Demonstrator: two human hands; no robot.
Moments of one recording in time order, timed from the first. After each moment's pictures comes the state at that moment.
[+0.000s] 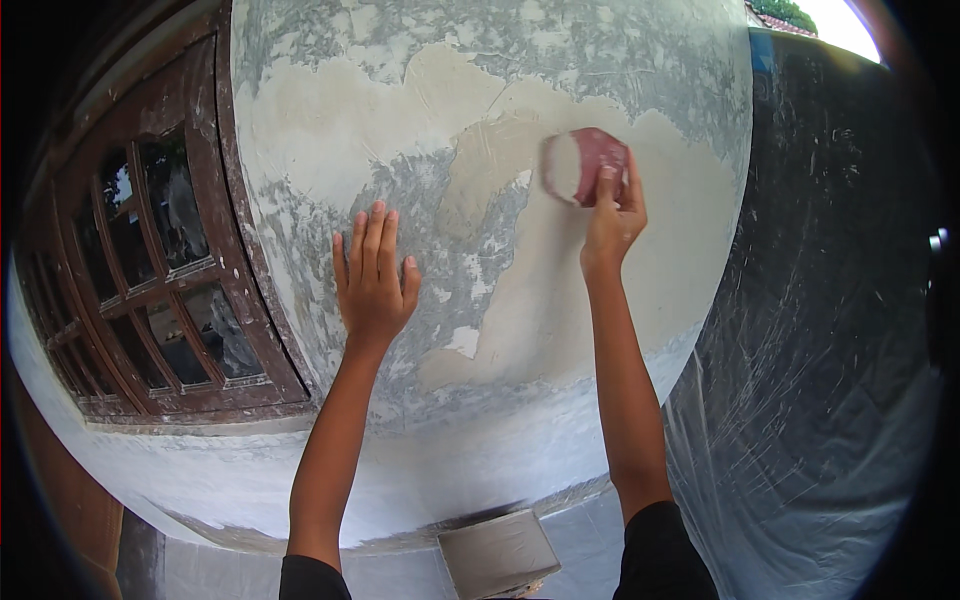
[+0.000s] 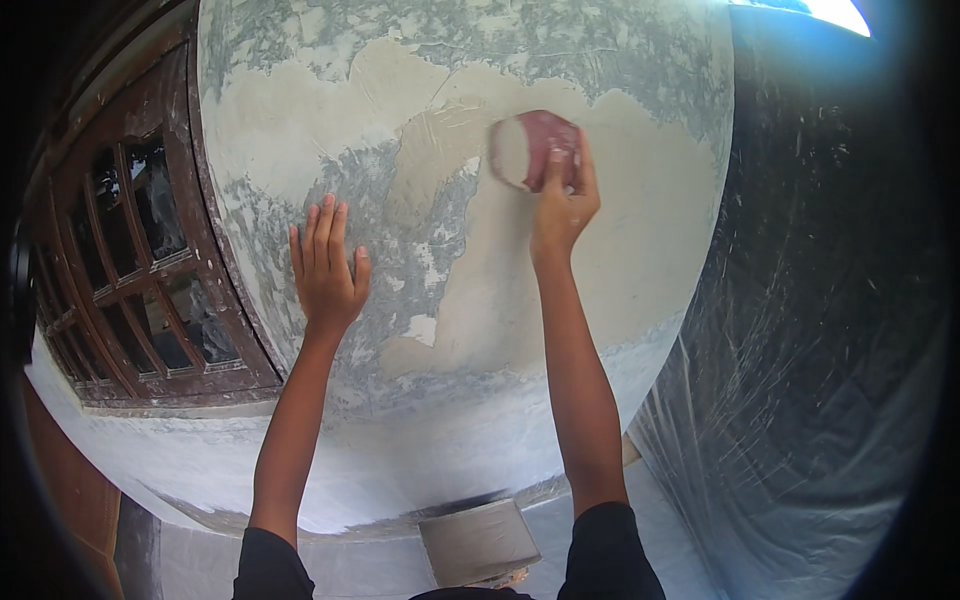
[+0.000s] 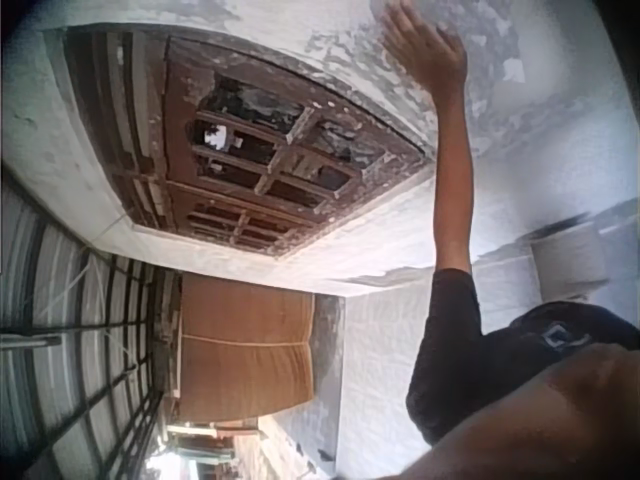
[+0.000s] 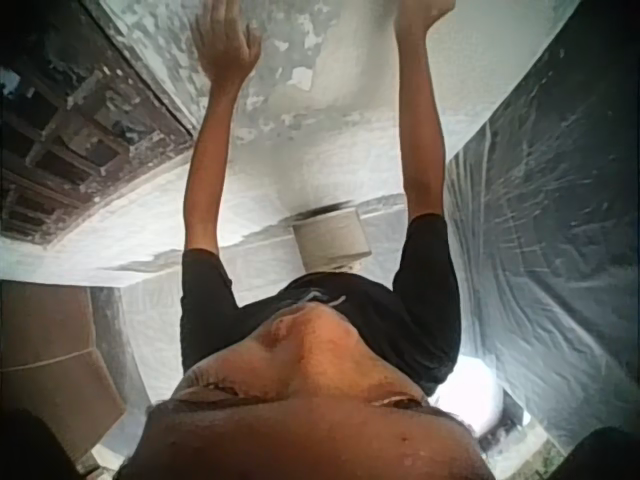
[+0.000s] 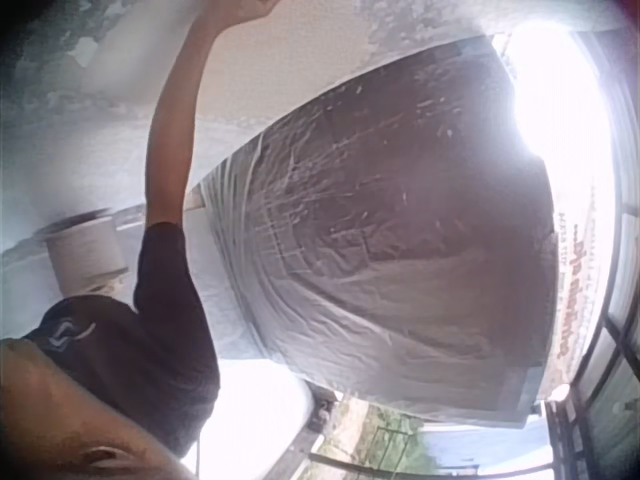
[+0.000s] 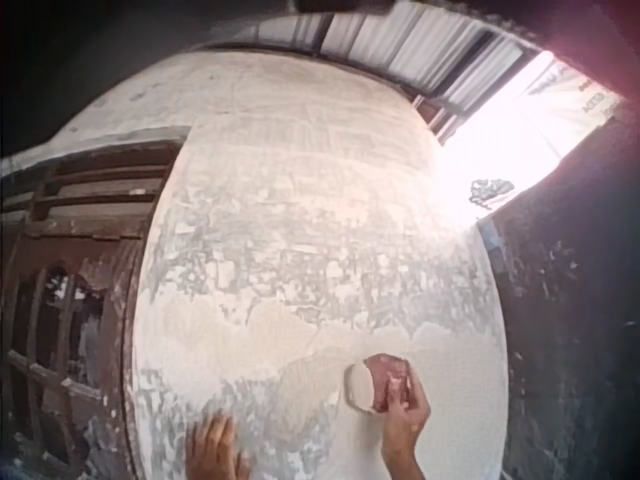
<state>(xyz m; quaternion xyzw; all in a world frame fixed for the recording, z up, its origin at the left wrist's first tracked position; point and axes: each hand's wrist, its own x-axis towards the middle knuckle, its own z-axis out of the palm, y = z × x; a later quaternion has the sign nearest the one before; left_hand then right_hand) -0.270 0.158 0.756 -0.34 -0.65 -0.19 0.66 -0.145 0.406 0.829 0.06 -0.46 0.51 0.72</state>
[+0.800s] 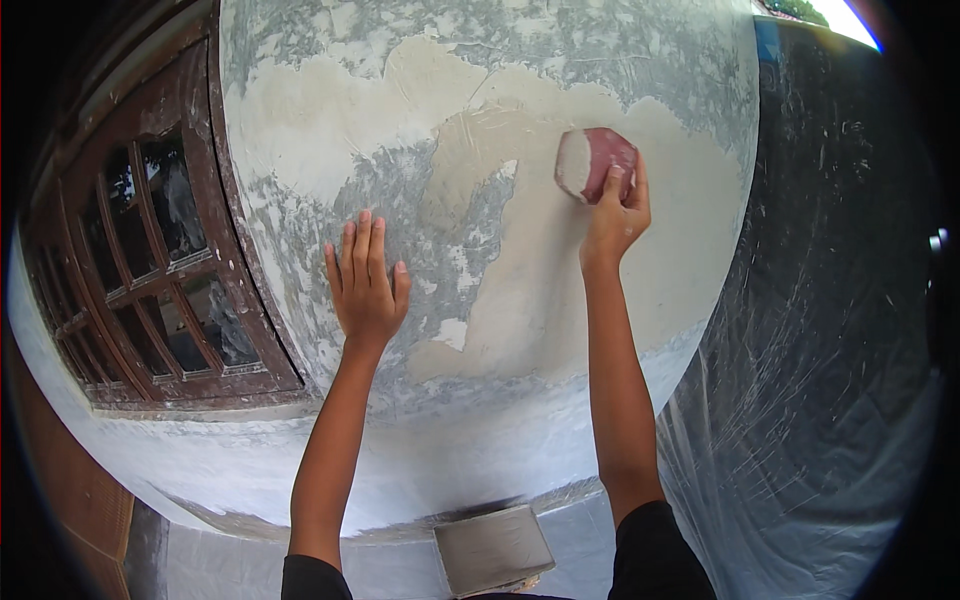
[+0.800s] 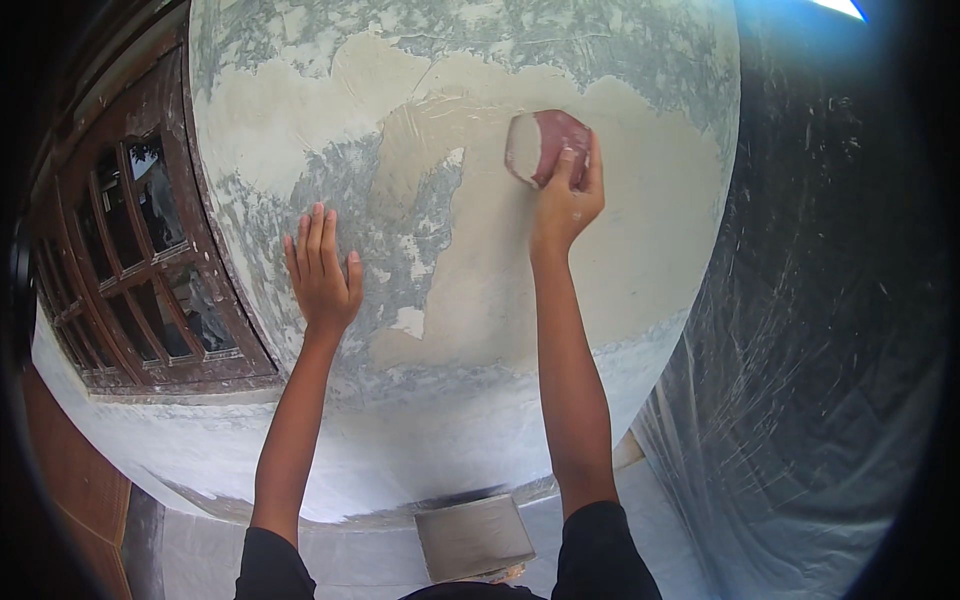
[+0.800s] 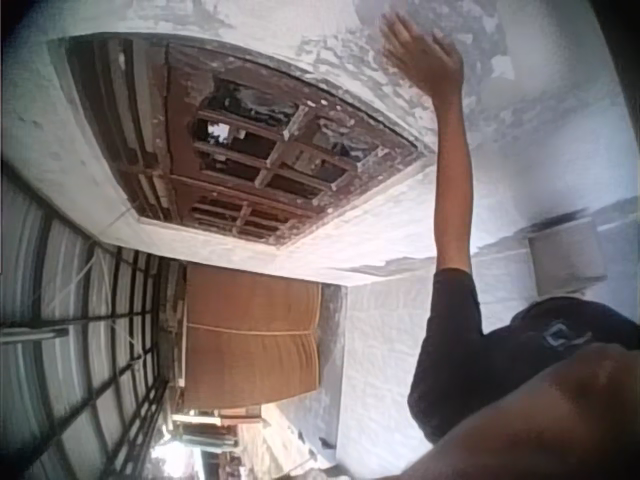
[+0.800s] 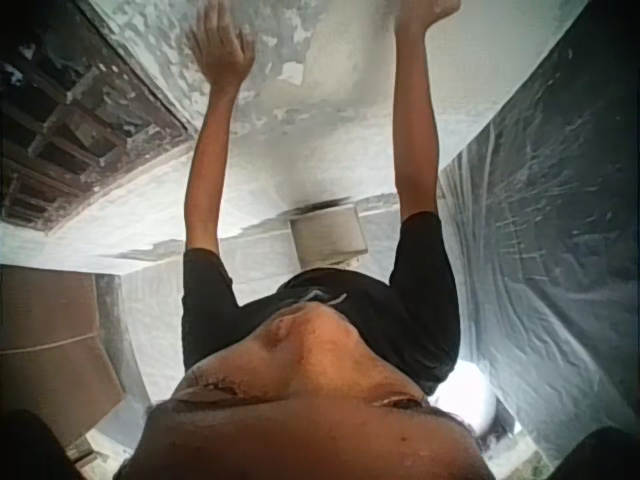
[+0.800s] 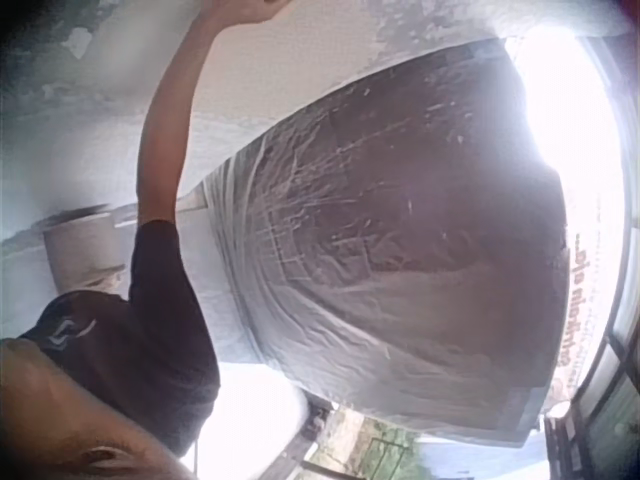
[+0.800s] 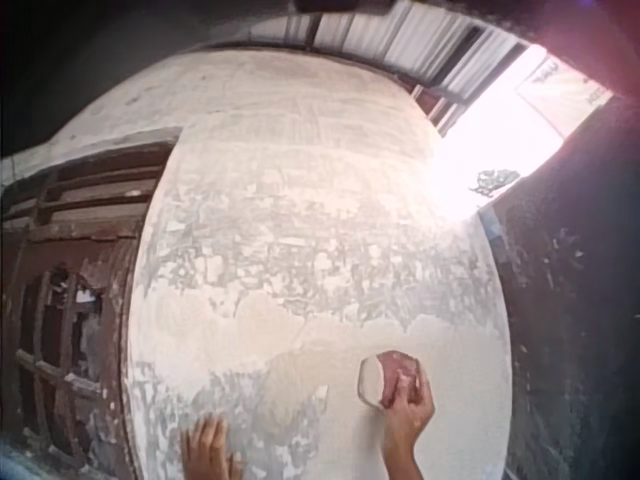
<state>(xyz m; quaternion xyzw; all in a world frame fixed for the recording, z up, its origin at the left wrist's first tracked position) -0.265 0.167 0.734 -0.31 -0.66 -0.18 0.66 -0.138 0.418 0.827 0.05 -0.37 0.57 0.73</state>
